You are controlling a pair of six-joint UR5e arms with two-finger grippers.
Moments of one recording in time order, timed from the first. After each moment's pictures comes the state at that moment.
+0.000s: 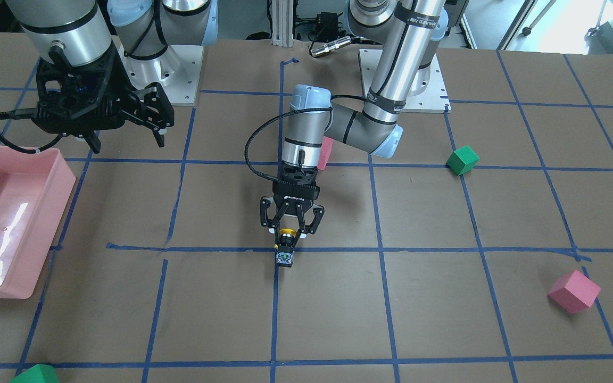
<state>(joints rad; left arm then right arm) -2.00 -2.11 -2.08 0.22 1.73 -0.27 1.61 -1.52 1.50 -1.60 -1.57 -0.10</state>
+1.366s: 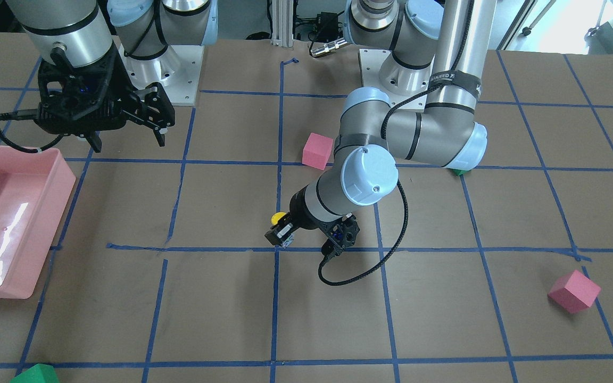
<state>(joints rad) -1.77 -2.04 -1.67 -1.08 1.09 -1.09 1.61 -1.52 1.50 -1.59 -1.57 -0.10</state>
